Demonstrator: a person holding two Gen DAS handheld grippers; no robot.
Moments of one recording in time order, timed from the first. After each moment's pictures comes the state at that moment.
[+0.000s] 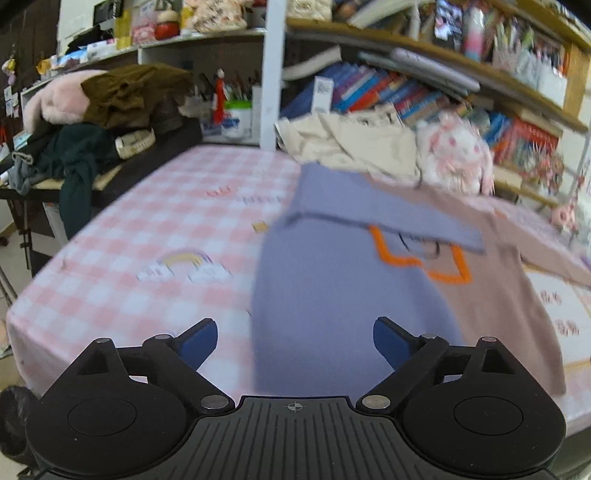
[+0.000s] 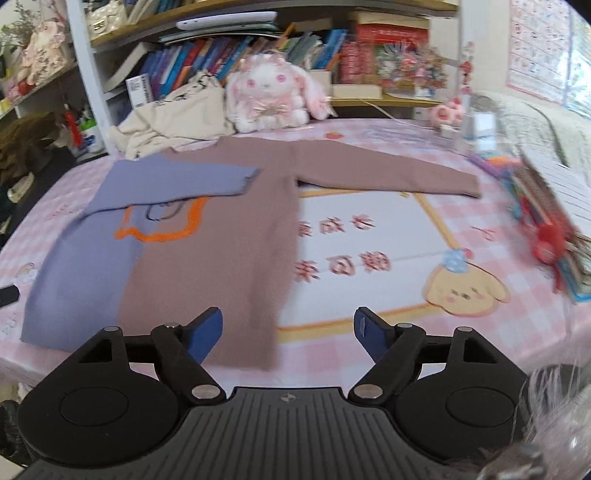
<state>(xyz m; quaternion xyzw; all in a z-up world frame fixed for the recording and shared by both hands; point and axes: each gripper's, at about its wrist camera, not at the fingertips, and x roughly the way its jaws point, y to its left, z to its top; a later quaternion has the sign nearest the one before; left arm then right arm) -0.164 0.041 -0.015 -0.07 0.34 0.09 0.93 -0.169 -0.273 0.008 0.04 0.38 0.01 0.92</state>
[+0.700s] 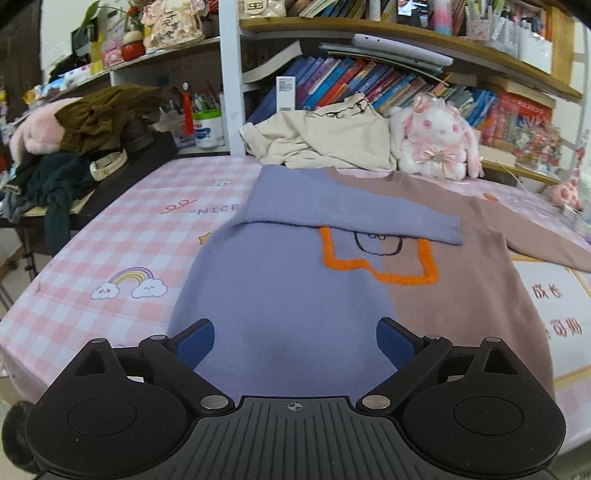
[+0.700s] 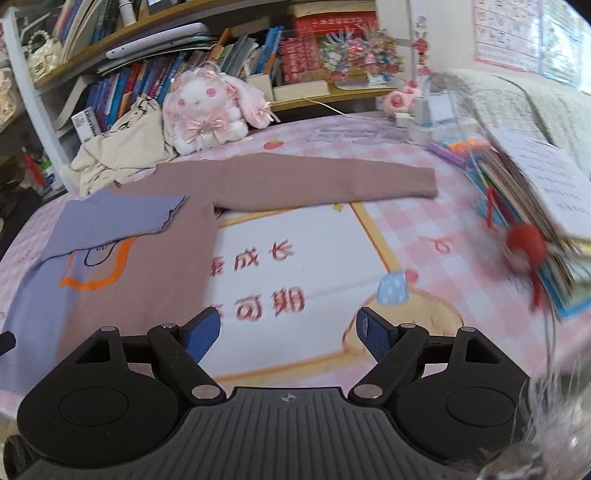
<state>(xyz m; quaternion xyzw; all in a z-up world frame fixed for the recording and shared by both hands) -0.125 -0.041 -0.010 -0.03 0.34 0.11 0.94 -0.106 -0.370 -0.003 0.09 0.38 0.02 0.92</state>
